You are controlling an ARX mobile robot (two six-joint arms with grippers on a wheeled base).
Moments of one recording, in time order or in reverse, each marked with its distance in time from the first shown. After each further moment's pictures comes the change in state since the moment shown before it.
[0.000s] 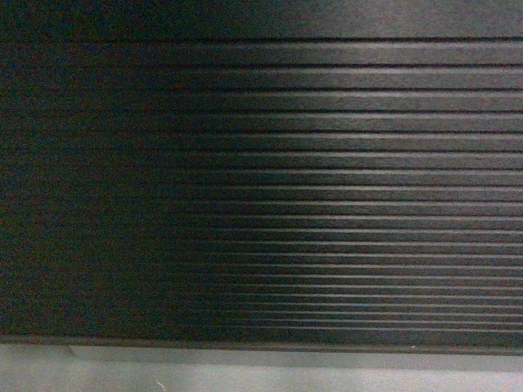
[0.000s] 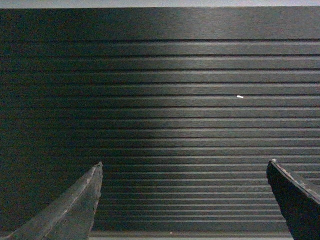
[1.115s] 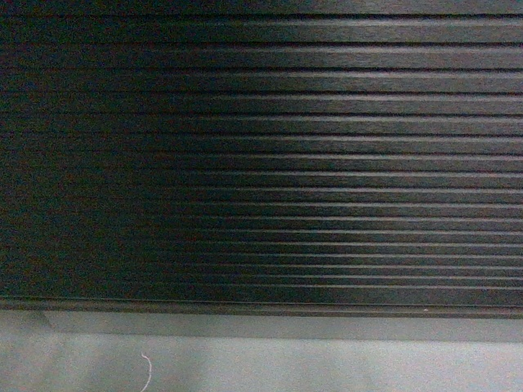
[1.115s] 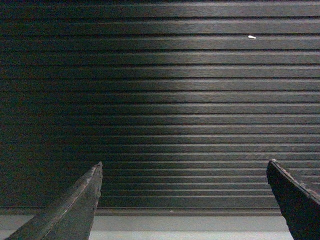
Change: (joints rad) left arm 0.000 0.000 0.000 -0.003 0.000 0.000; right arm 0.000 0.000 0.000 -0.002 -0.001 0.000
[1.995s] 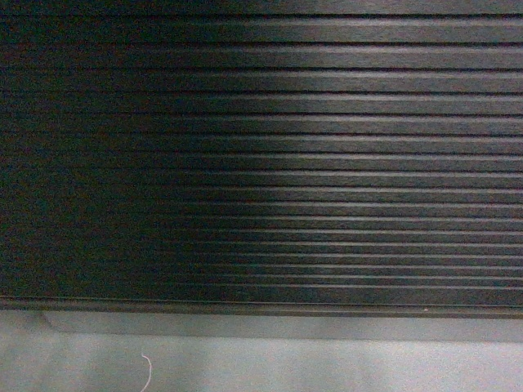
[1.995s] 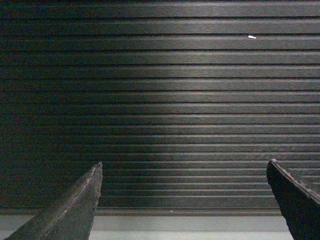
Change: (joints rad) left arm 0.000 0.000 0.000 0.000 0.000 0.000; right arm 0.000 0.000 0.000 0.000 0.000 0.000
